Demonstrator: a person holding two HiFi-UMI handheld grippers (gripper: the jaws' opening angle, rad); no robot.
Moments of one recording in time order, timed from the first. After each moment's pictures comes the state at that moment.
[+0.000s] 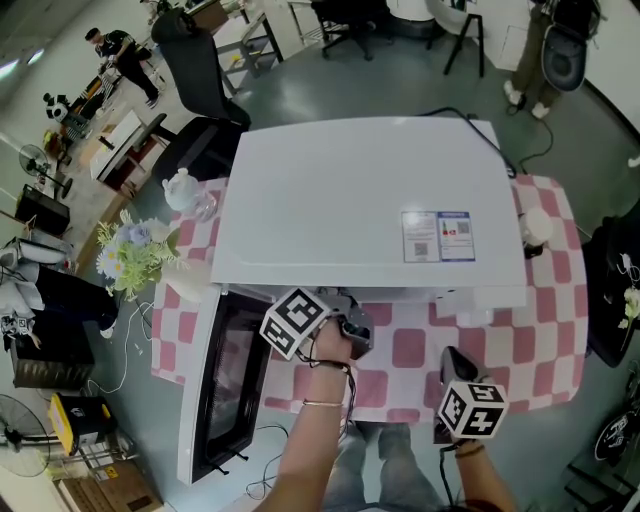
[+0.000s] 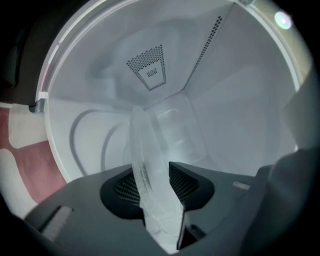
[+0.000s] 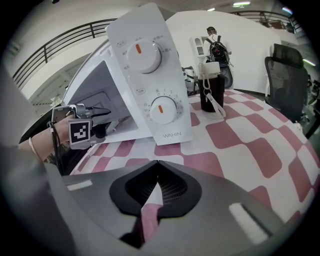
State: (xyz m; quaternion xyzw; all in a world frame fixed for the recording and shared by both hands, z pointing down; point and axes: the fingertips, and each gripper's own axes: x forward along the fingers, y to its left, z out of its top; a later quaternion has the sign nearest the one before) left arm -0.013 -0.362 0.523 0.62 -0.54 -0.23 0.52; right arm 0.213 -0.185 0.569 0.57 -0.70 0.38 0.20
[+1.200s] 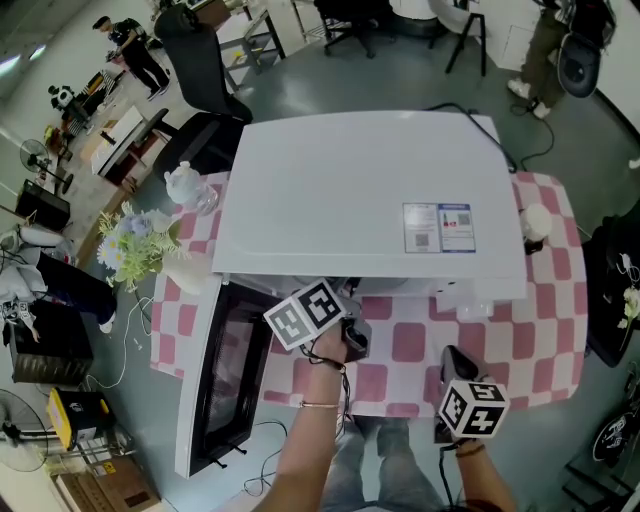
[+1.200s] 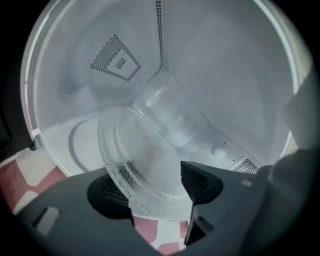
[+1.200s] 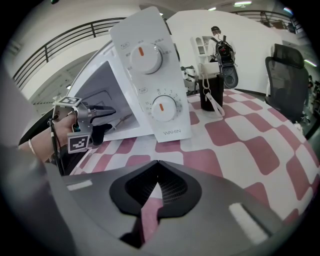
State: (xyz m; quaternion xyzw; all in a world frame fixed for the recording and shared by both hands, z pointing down) left arm 0.004 -0.344 0.533 0.69 -0.55 -0.05 0.47; right arm 0.213 -0.175 0.567 0.57 -0.70 0.38 0.20
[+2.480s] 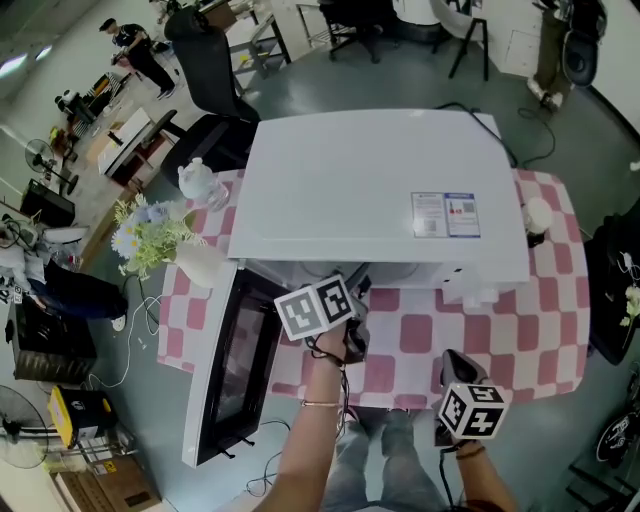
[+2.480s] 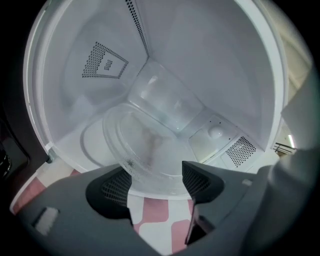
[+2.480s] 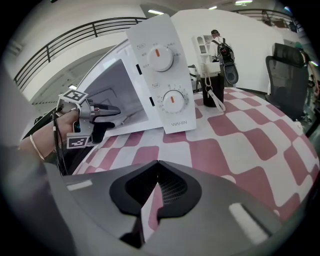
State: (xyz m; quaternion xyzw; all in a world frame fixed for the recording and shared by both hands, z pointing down) left arm 0.004 -0.318 0.538 0.71 -0.53 0.05 0.46; right arm 0.196 -0.148 0.567 0.56 -0.71 0.38 0.21
